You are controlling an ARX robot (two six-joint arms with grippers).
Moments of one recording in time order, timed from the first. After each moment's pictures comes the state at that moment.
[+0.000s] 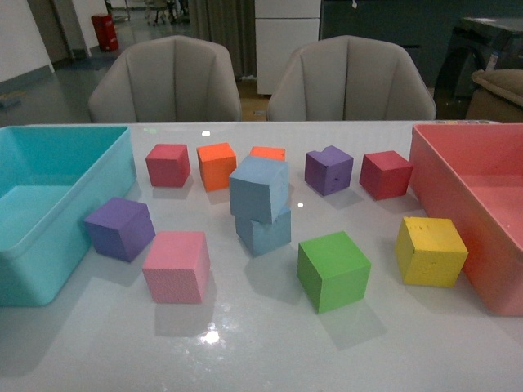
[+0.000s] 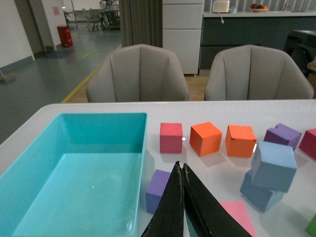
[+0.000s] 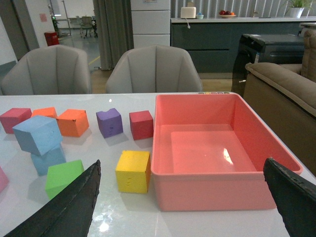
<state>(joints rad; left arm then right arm) -0.16 0.91 0.22 0.69 -0.17 -0.01 0.00 0.00 0.01 0.00 0.00 0.00</state>
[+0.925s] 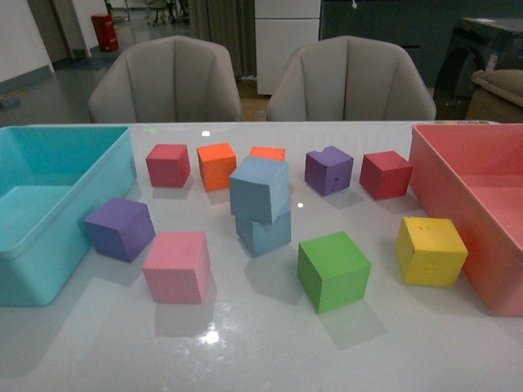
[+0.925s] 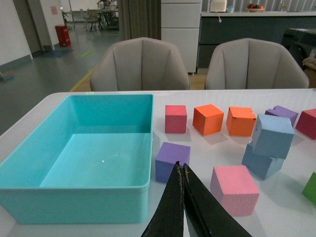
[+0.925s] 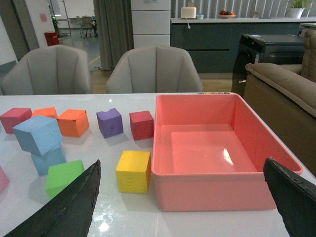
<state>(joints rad) 0.00 0.49 0.01 0.47 0.00 -0.01 0.00 0.00 0.01 0.00 0.00 0.00</state>
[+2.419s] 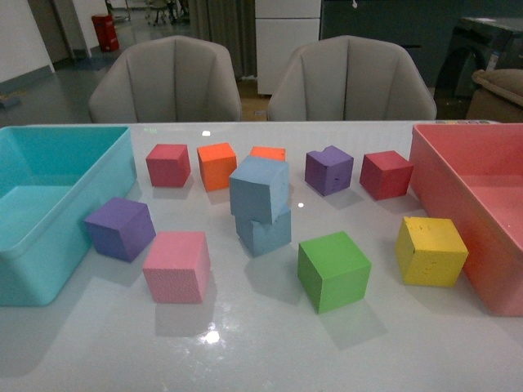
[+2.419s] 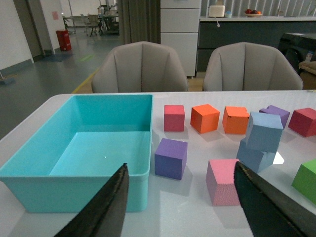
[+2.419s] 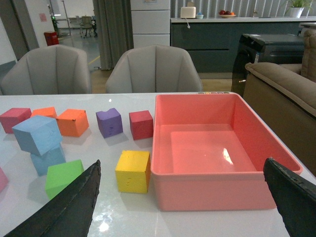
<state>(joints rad) 0.00 0.01 0.01 0.00 0.00 -0.01 0.00 0.00 0.01 0.00 0.00 0.00</state>
